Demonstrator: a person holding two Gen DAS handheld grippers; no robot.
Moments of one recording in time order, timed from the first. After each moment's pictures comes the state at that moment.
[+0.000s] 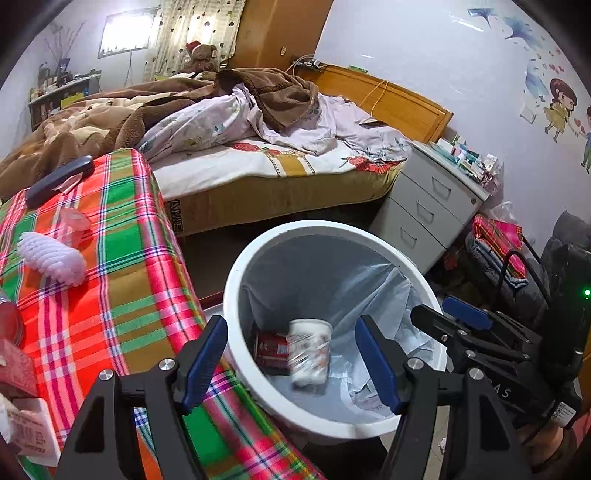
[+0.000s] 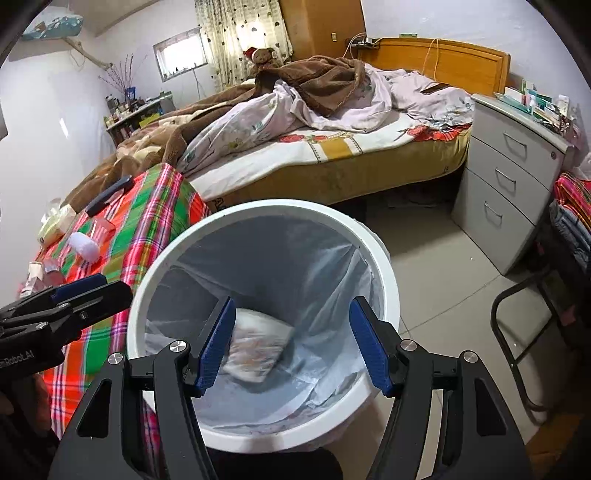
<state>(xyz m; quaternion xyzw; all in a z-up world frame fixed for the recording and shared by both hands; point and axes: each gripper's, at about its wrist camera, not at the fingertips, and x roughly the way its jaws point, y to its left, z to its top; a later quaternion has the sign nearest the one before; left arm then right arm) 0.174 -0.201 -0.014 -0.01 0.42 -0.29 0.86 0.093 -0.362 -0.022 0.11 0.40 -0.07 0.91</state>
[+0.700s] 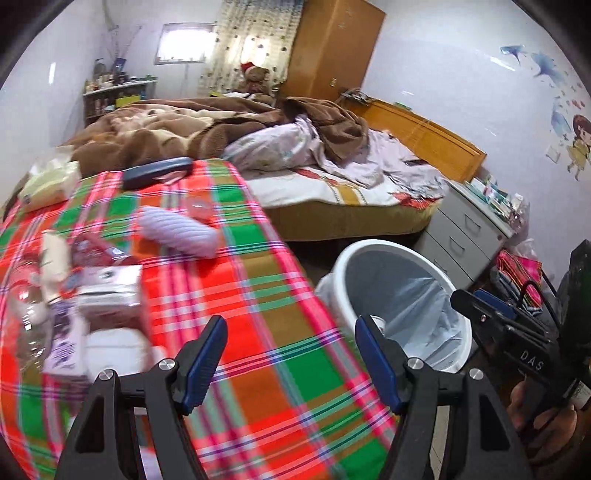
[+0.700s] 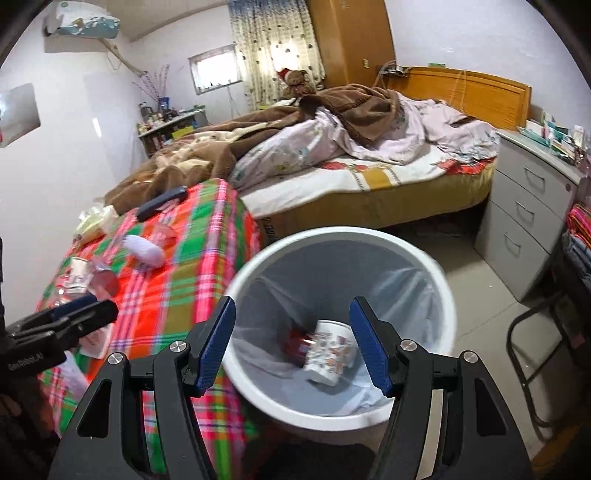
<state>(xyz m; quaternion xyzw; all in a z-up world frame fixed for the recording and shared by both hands) 0.135 -0.074 0.011 -0.05 0.39 -0.21 0.90 0.084 -0.291 0.009 0.09 0.35 -0.01 0.93</state>
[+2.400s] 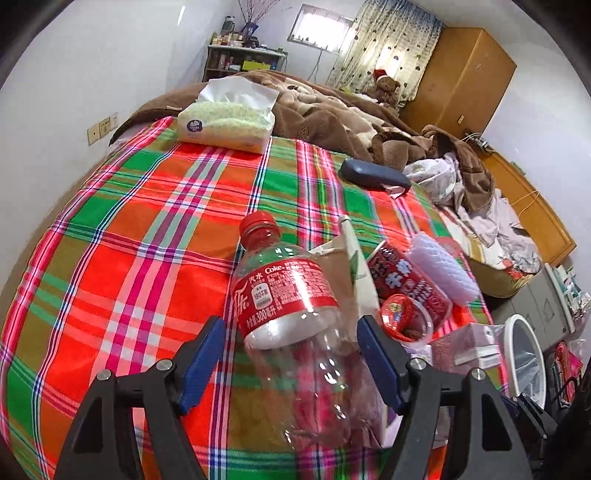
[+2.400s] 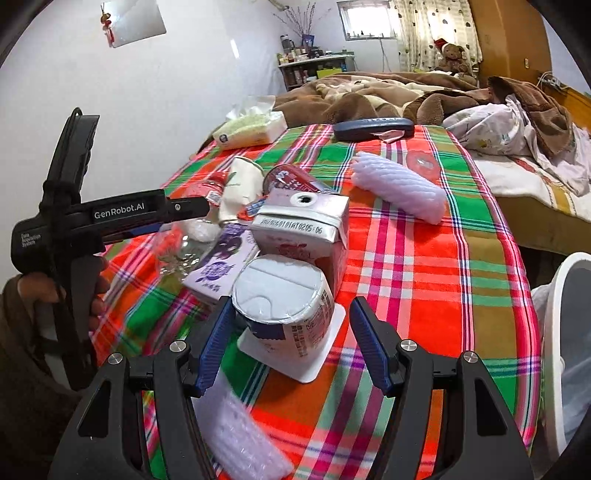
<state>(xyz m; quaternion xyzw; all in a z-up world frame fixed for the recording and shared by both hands) 0.212 0.168 -0.037 -0.14 0.43 -0.02 0.89 0.124 -0.089 -0.031 0.02 0.42 0.22 0.88</state>
